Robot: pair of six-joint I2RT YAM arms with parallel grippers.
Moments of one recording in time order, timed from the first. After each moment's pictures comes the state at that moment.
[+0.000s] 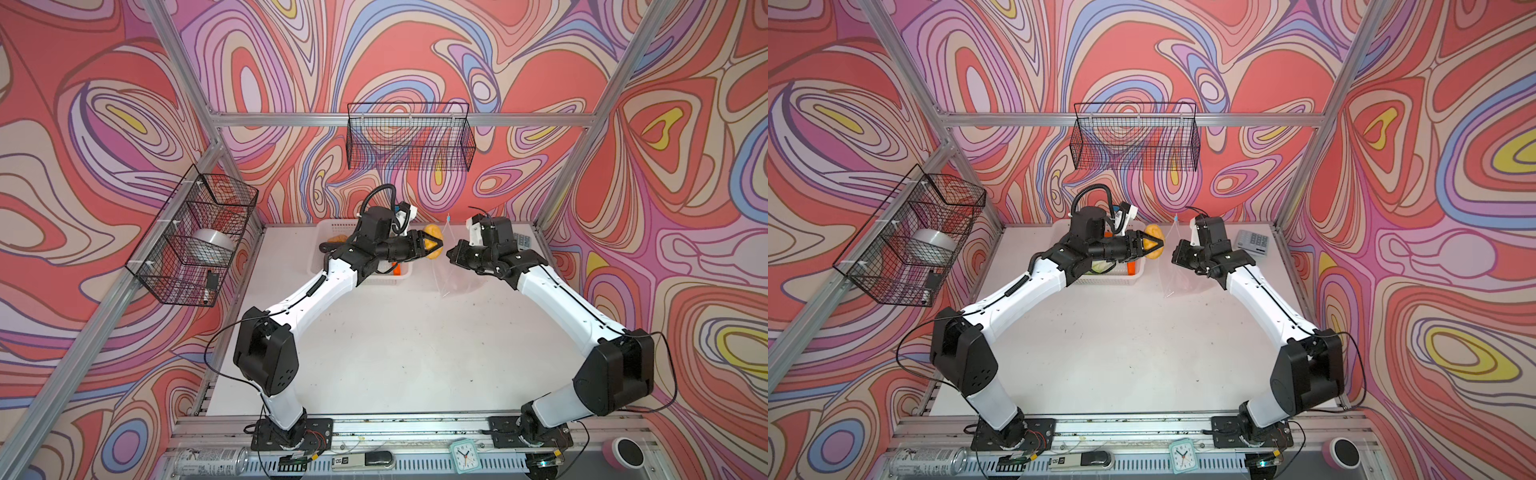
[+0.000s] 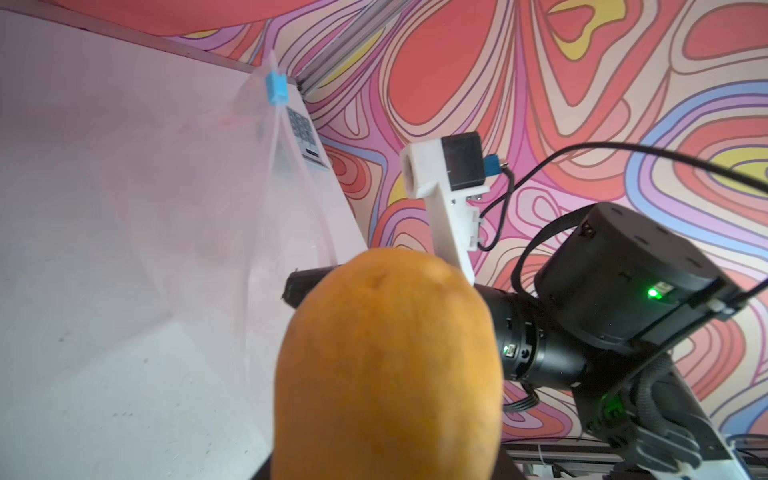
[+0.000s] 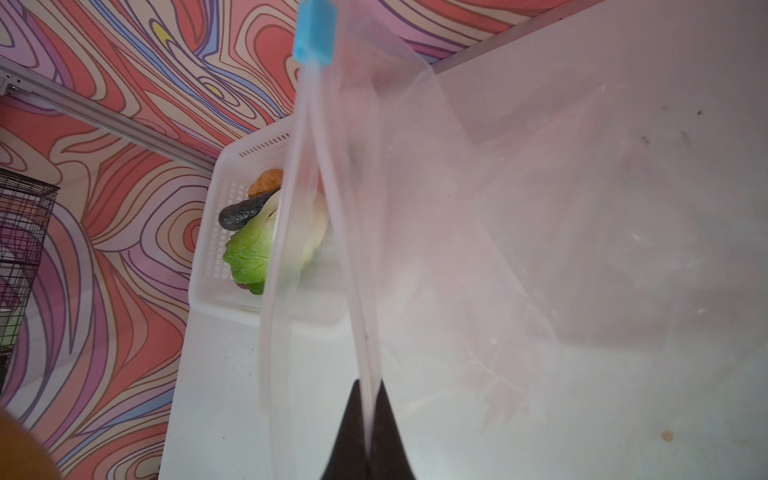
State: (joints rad) left arm -0.58 1.75 1.55 -0.10 0.63 -0.86; right arm 0.31 1.53 1.33 -0.46 -0.26 0.59
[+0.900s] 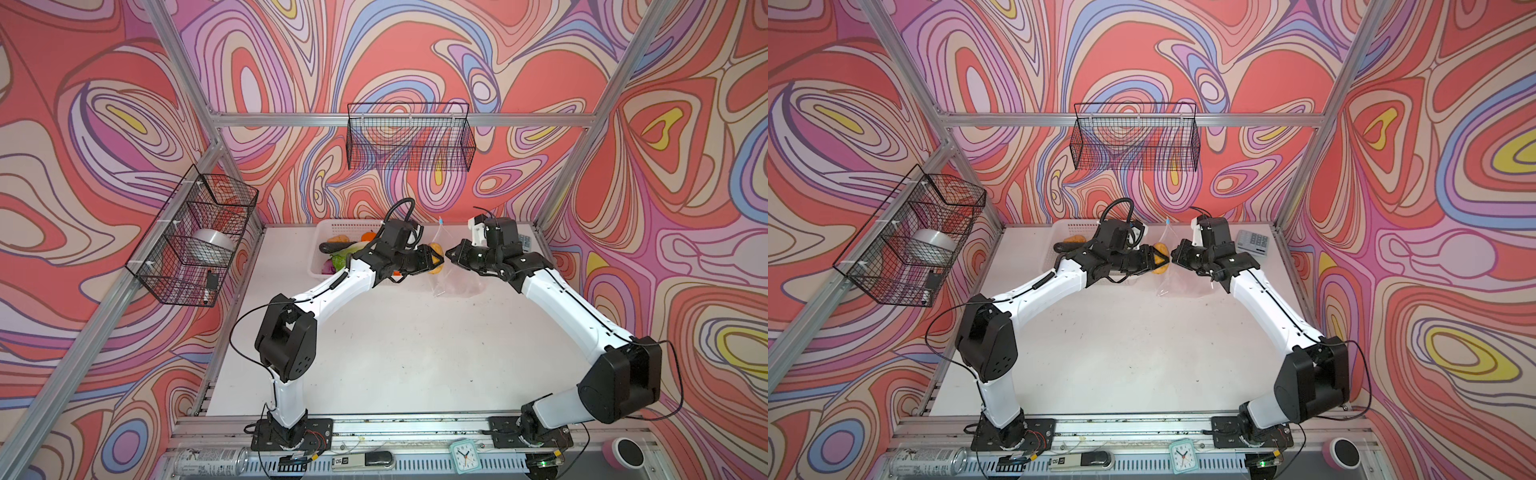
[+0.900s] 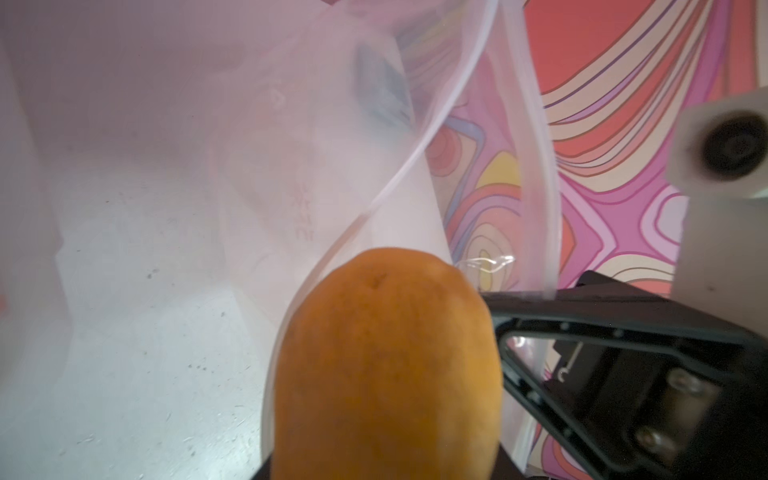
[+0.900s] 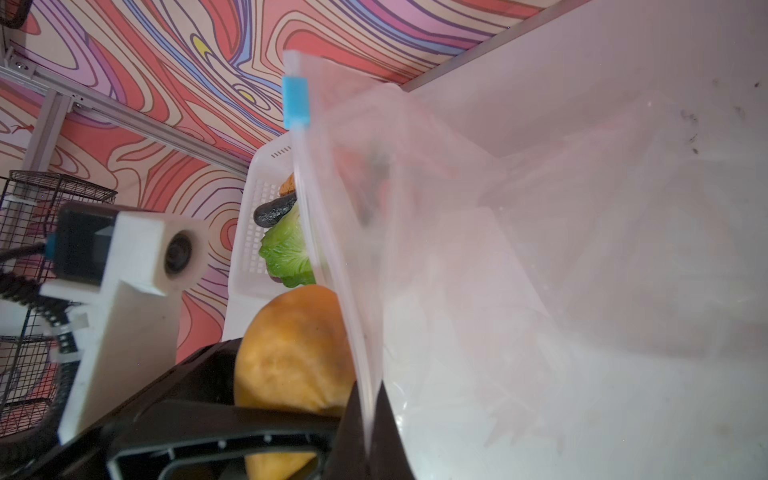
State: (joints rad) left arm -0.65 1.88 1.62 -0.33 0.42 -0.77; right arm 0.30 1.48 1.31 -0.45 -0.33 0.64
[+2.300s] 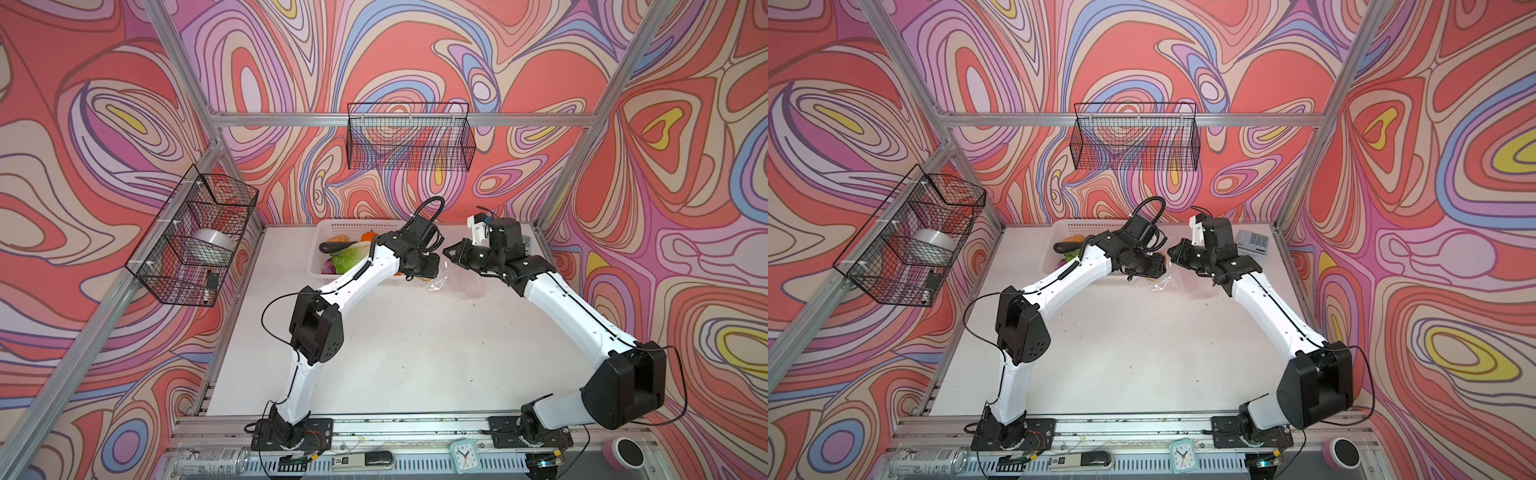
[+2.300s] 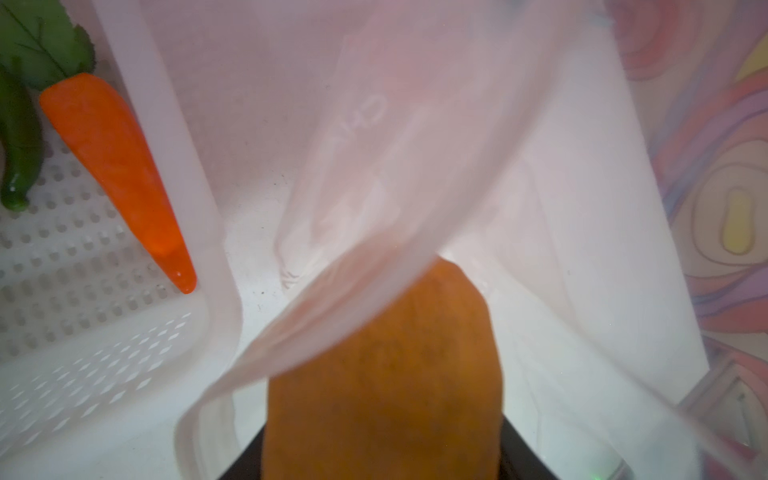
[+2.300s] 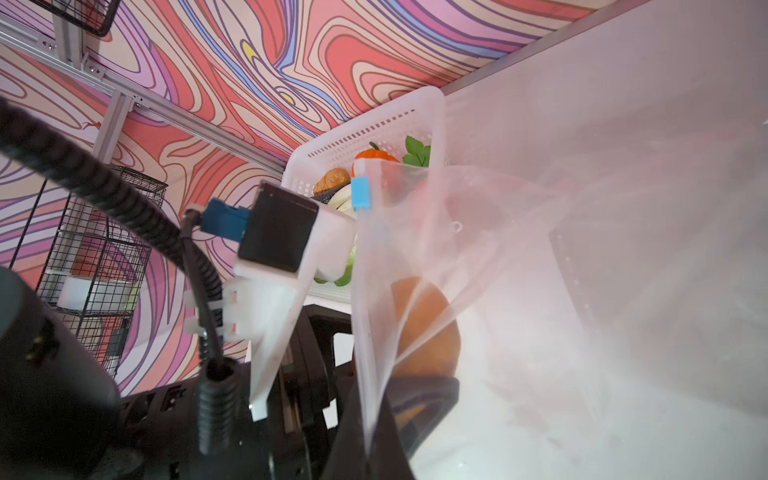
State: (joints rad) left arm -0.71 2.12 2.04 -0.88 0.13 -0.46; right arm 0.30 1.45 1.28 -0.37 -0.39 0.66
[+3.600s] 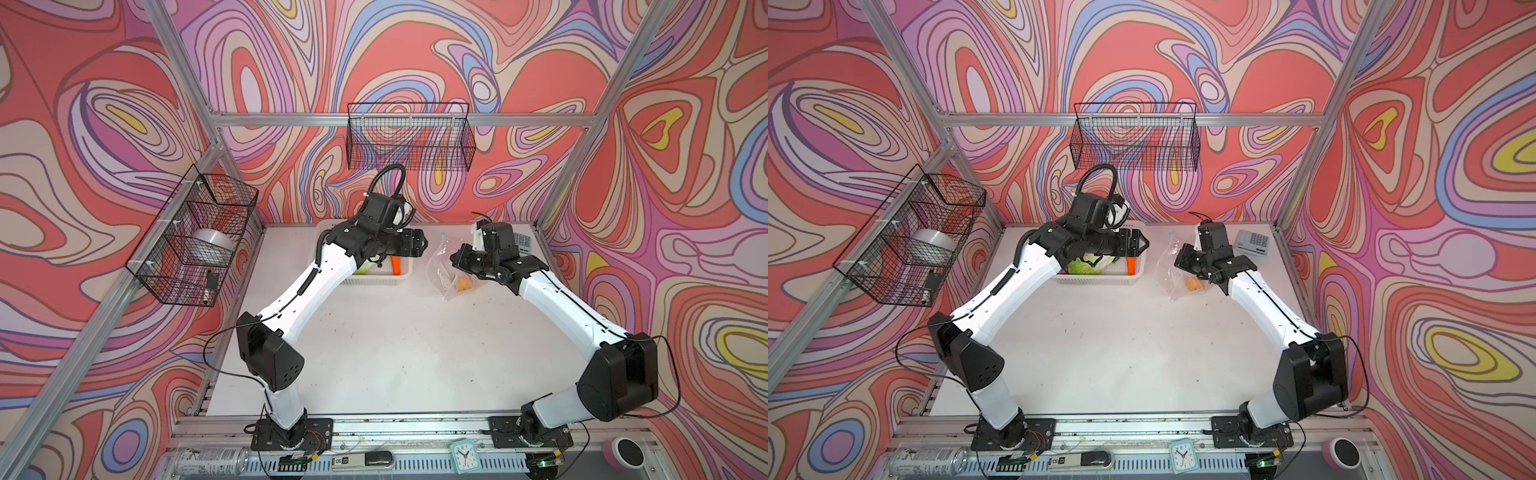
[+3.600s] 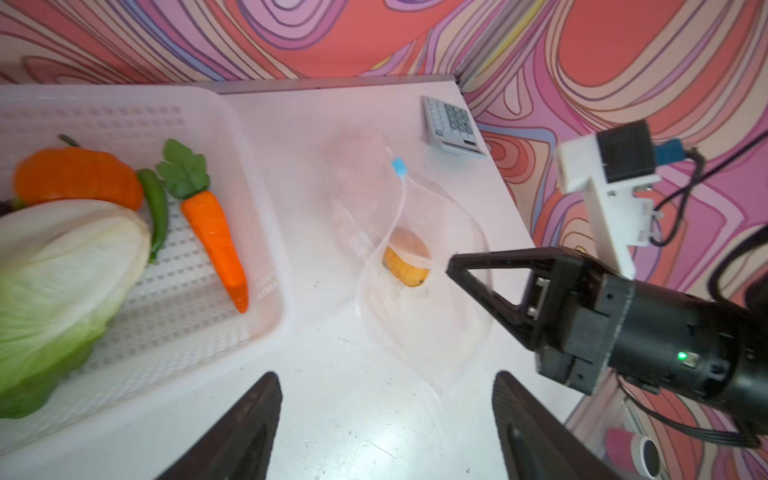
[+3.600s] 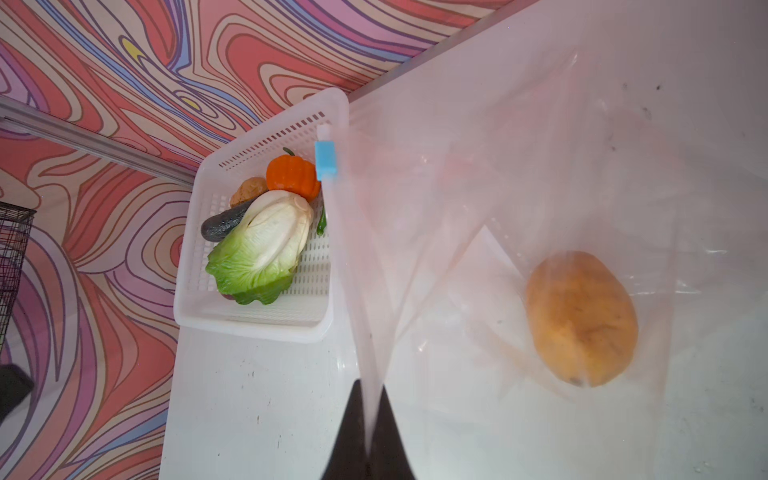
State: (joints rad) left arm -0.58 1.76 1.87 -0.78 0.17 -0.43; right arm 0.30 1.49 1.28 -0.46 -0.20 0.62
